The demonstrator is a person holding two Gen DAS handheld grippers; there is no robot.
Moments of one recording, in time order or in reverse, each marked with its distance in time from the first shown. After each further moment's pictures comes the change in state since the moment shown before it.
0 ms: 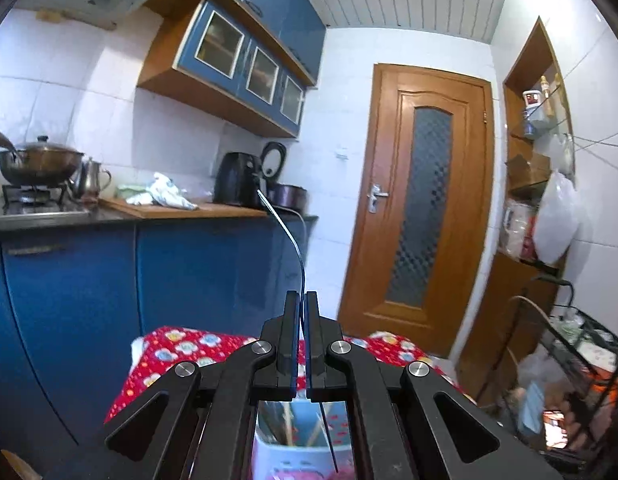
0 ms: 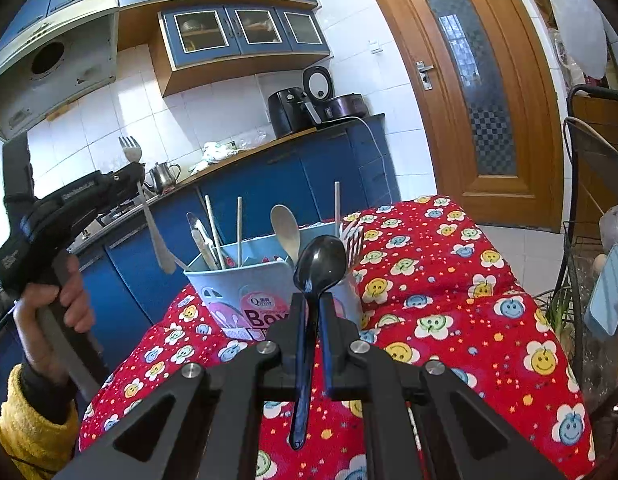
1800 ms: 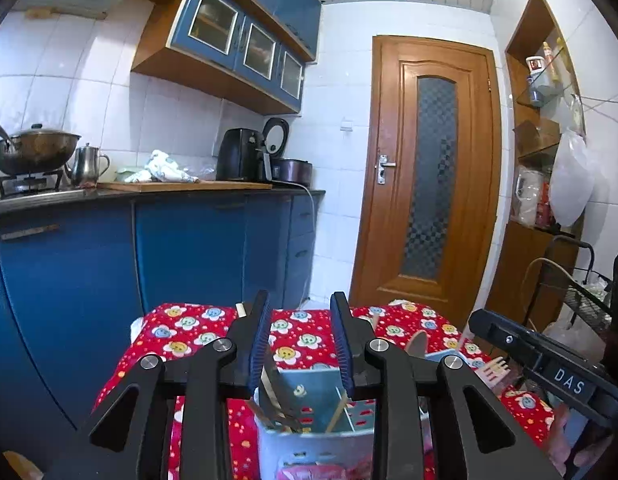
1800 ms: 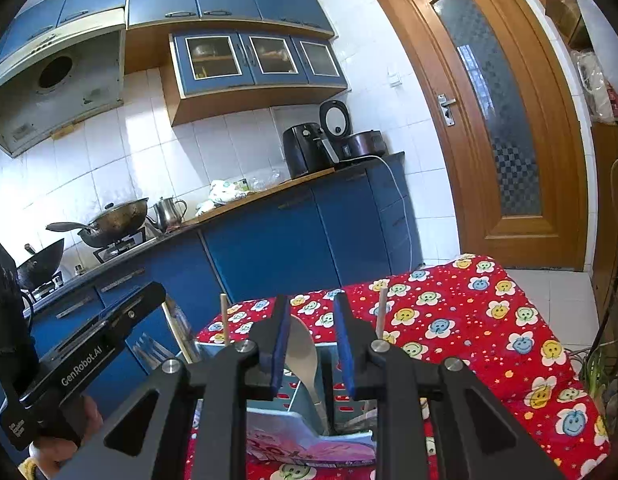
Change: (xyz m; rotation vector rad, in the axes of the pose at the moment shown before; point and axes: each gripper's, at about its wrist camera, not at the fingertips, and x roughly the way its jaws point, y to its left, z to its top) left arm 0.030 0.002 -0.042 0.048 0.086 0.019; right arm 0.084 0.011 0.062 -0.027 -0.147 0.052
